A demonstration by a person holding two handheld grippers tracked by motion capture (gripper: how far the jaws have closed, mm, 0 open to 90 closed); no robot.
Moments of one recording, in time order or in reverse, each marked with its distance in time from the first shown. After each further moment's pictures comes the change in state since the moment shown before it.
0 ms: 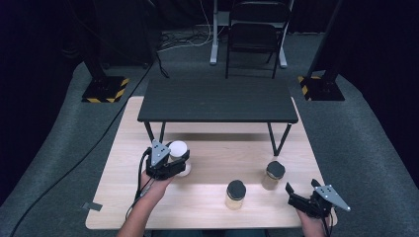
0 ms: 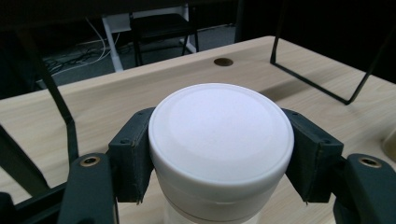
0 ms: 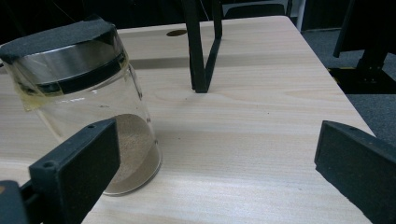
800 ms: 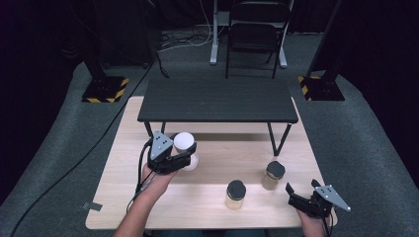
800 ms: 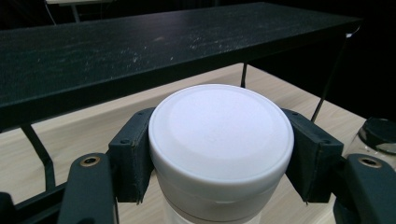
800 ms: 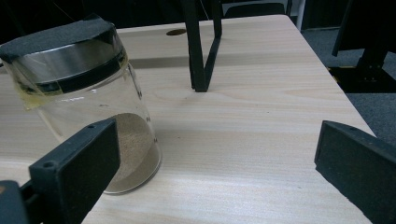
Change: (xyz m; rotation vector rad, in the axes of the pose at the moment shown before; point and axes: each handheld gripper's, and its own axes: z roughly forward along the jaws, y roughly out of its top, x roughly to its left) left arm -0.016 0.046 -0.015 -0.056 -0.081 0.018; right arm 0.000 0.000 -0.001 0.001 0.000 0.001
